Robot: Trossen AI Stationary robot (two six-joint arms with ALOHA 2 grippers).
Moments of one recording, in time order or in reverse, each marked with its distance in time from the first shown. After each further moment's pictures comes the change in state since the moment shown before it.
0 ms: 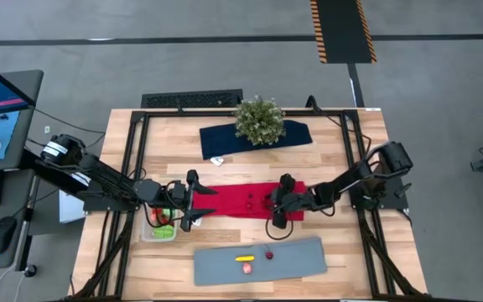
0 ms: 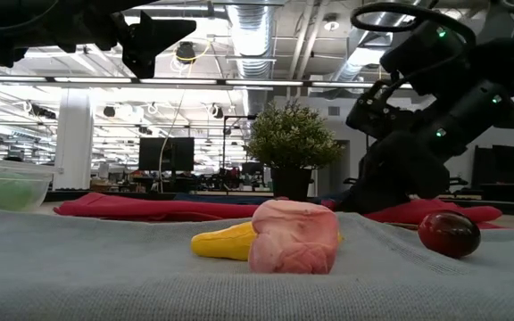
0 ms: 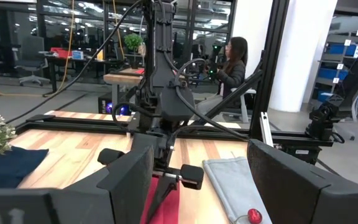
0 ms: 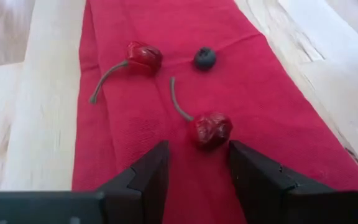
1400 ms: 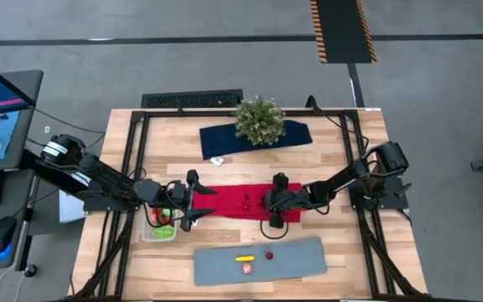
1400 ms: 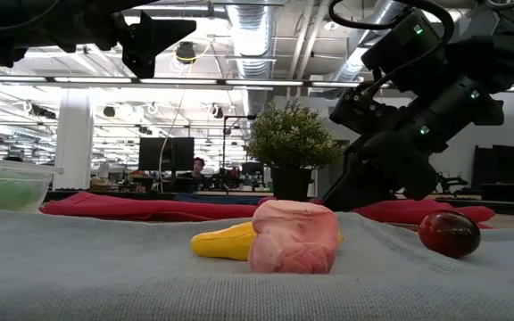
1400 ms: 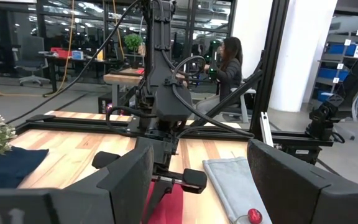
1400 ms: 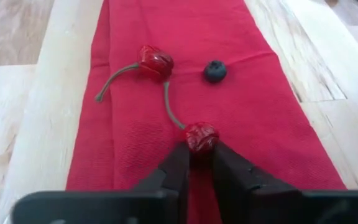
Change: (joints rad) left arm 0.000 0.000 0.000 0.000 0.000 0.001; right arm -0.032 0.023 0.067 -0.017 -0.060 -0.143
